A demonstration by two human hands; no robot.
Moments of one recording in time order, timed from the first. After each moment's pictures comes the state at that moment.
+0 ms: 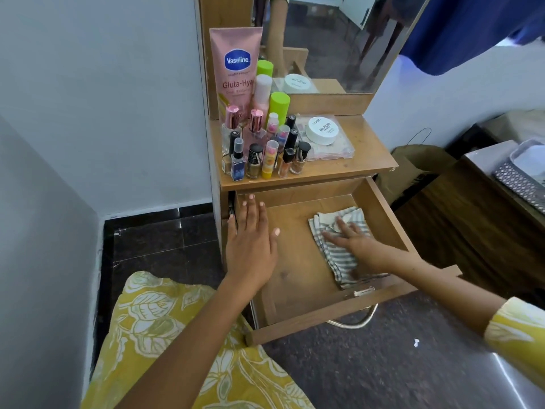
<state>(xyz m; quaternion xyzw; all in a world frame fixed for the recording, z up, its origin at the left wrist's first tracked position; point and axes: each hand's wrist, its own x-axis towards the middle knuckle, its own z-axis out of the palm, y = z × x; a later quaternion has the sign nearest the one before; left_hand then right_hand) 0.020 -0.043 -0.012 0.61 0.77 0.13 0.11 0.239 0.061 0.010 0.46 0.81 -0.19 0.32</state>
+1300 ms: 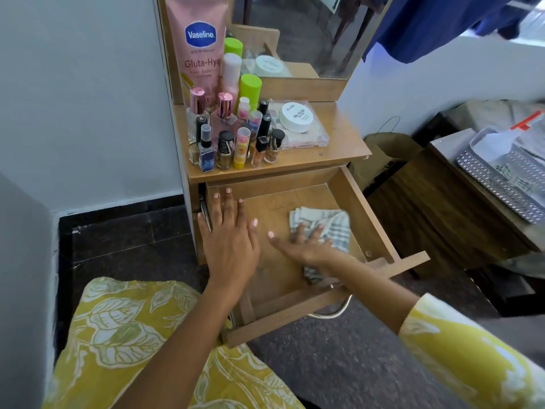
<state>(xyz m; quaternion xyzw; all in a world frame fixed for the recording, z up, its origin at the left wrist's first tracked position) 0.034 -0.039 -0.026 0.58 0.79 0.17 0.05 0.174 0.020 -0.005 0.65 0.62 -0.36 0.24</state>
